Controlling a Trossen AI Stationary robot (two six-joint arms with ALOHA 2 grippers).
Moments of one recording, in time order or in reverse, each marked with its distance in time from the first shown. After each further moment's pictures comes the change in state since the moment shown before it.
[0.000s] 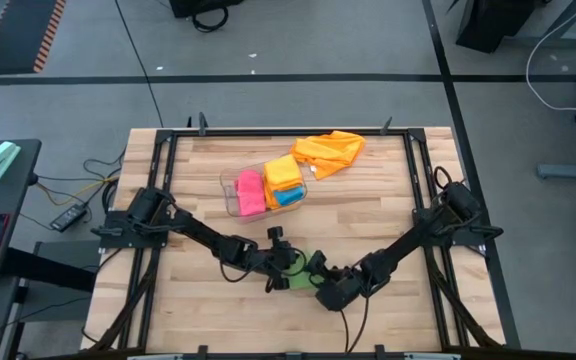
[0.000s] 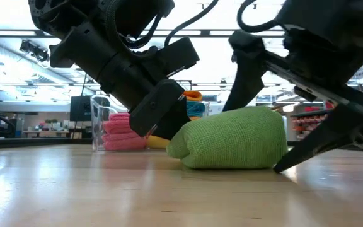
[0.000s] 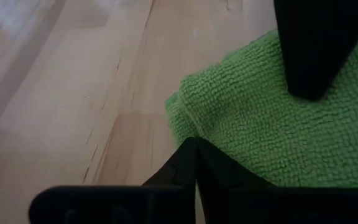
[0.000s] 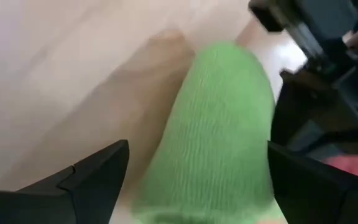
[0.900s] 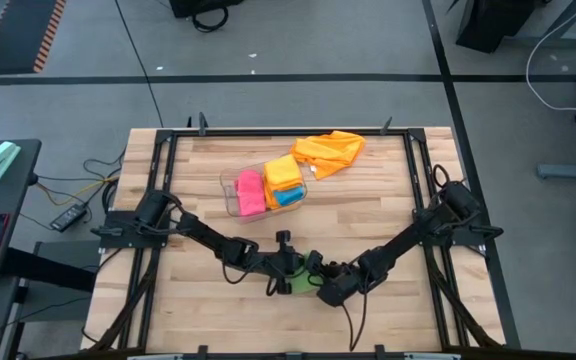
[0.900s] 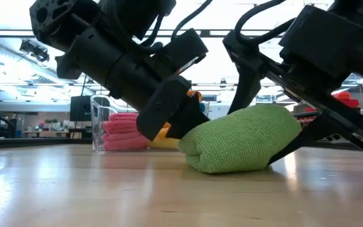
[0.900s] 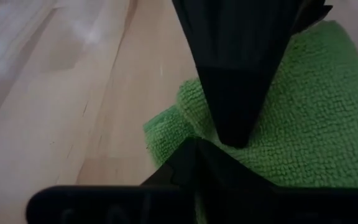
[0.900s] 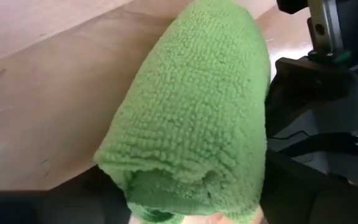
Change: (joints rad) left arm 0.001 0.056 0.000 0.195 0.069 0.126; right arm -0.036 0.002 -0.003 -0.027 0.023 -0.251
